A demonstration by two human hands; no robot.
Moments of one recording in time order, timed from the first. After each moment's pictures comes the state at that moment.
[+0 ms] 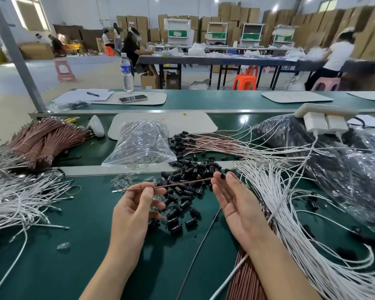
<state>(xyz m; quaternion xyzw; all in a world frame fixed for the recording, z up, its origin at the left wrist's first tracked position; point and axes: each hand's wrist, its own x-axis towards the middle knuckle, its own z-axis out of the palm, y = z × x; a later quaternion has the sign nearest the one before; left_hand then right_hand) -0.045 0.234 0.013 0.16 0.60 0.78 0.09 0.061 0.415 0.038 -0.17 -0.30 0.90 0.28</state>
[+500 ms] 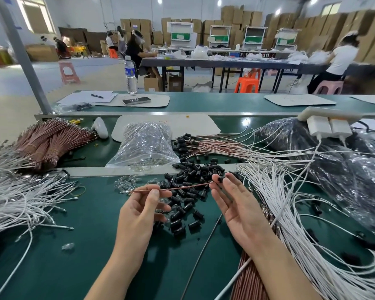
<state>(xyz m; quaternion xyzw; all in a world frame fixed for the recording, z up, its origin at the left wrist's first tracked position) -0.043 0.234 0.013 0.17 0.60 0.78 0.11 0.059 0.414 0.036 -0.16 -0.31 0.90 0.25</state>
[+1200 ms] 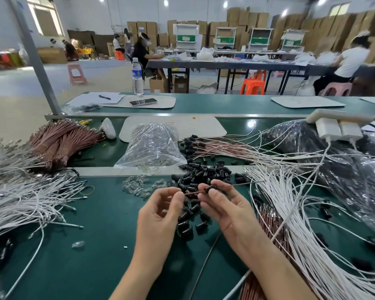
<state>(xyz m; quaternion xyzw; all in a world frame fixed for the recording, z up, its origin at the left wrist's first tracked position) -0.020 0.242 0.022 0.22 0.66 0.72 0.03 0.053 0.386 0.037 -0.12 -0.39 0.89 0.21</state>
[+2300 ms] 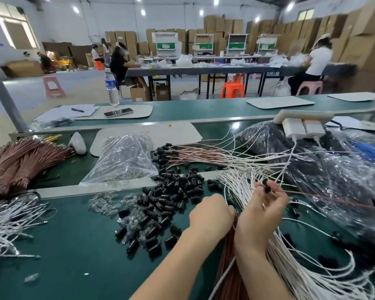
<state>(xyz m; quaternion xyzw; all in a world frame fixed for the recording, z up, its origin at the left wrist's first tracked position) 0.013 0.400 0.047 0.38 0.88 0.21 0.17 0.071 0.442 0.031 -0.36 -0.44 0.51 0.64</state>
